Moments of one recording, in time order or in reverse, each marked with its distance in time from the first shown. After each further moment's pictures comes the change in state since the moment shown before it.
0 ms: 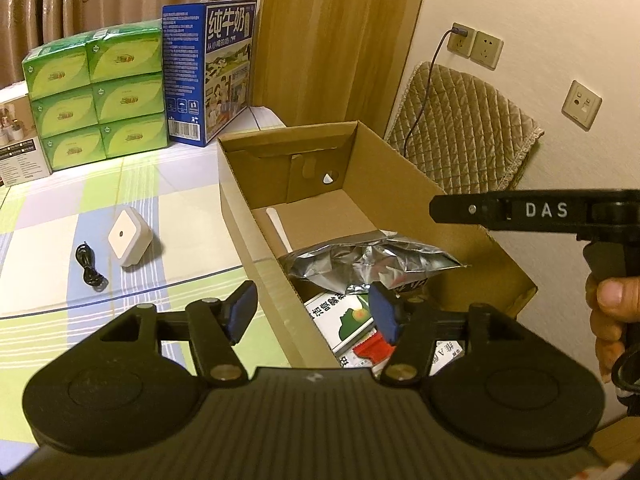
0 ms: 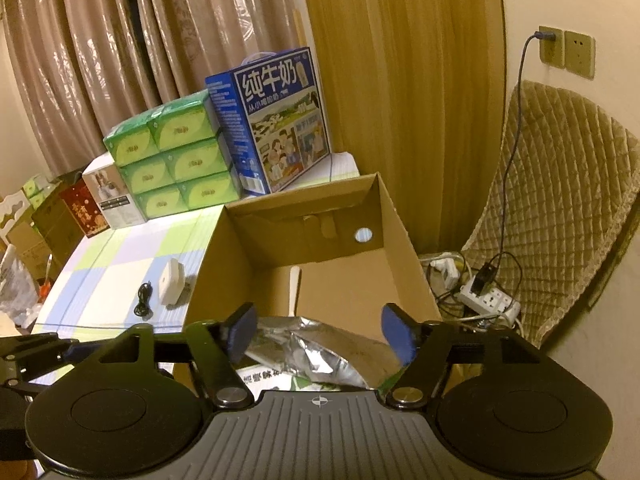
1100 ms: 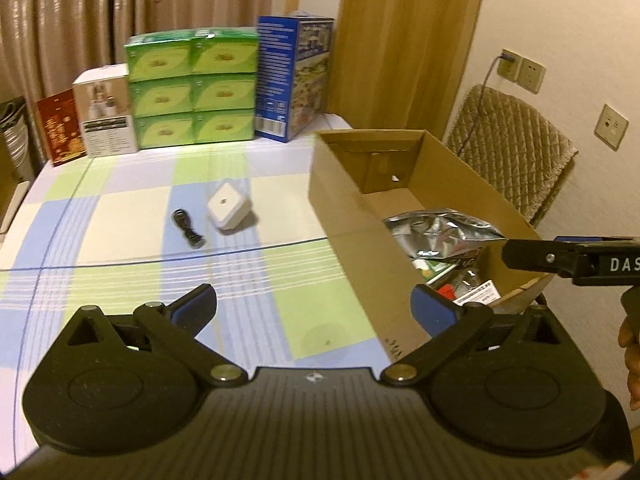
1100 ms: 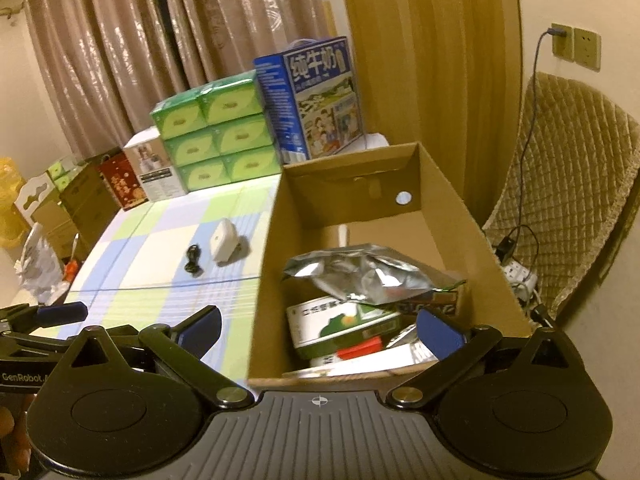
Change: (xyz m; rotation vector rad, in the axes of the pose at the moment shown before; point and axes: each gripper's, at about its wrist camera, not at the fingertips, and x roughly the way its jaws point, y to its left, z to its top) left arm -0.089 0.052 -0.052 -0.092 -0.050 0.146; right arm -0.050 0.062 -0.055 -0.019 0.021 0.045
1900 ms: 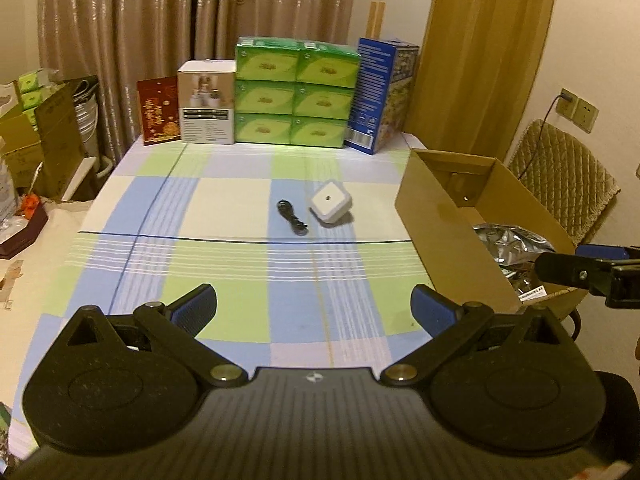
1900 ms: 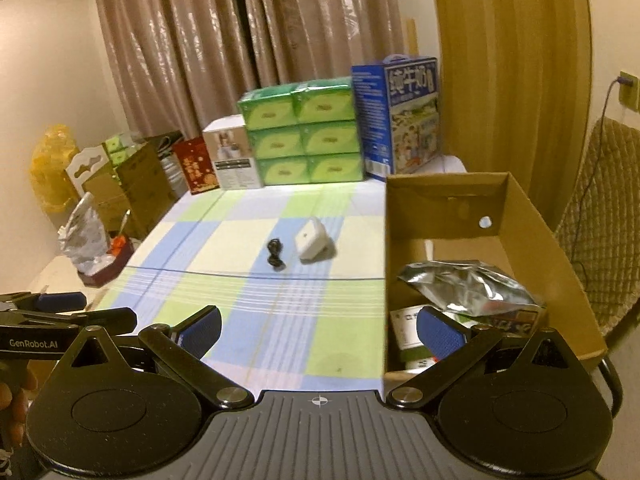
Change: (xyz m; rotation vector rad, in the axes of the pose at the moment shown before) left arm -0.073 0.079 -0.026 -0.115 -0.038 0.140; right arm -0.009 0.088 -0.013 -0.138 -0.025 0.122
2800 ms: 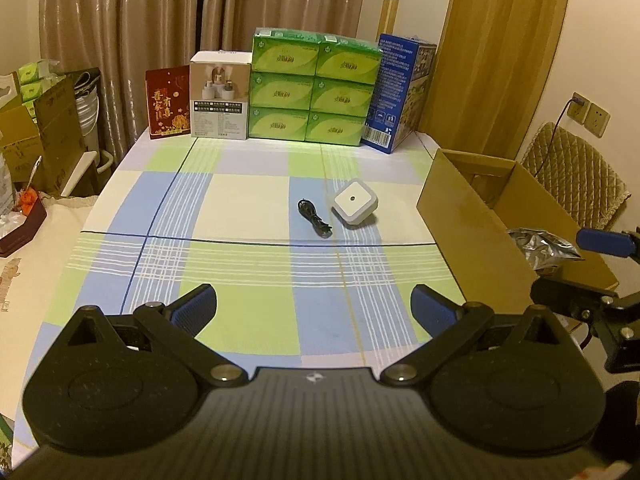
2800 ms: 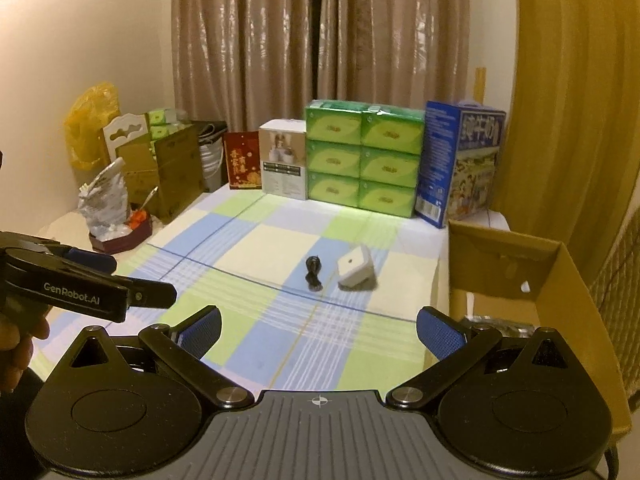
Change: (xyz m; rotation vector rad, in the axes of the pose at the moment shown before) left arm 0.035 0.042 0.003 -0.012 0.010 -0.015; right arm 0.040 0.056 -0.011 -0.243 -0.068 0.034
